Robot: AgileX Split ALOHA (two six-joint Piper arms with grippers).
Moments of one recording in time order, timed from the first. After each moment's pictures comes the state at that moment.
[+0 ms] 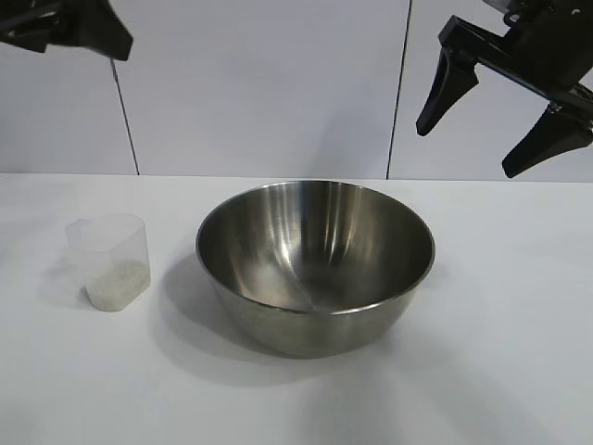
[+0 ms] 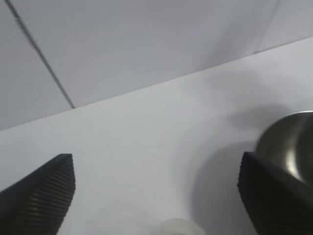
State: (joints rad) left arm -0.25 1.43 -0.88 -0.67 0.01 0.82; right arm 0.05 1.76 -1.36 0.46 0.93 -0.14
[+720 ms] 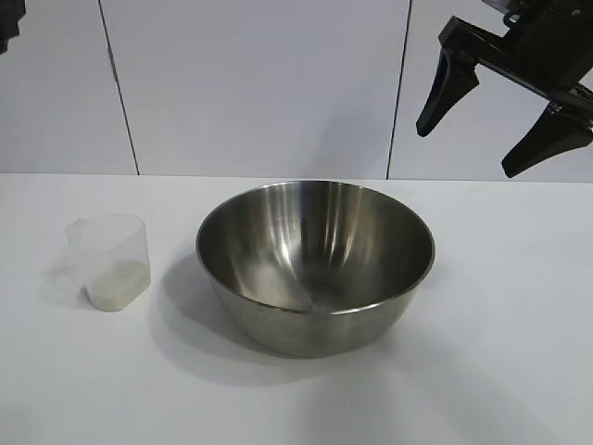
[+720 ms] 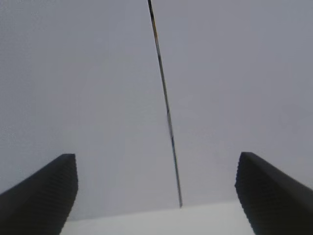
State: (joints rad) left arm -0.25 1.46 -0.50 -0.24 -1.03 0.17; right arm 0.05 1.76 -1.36 0.46 0.93 -0.15
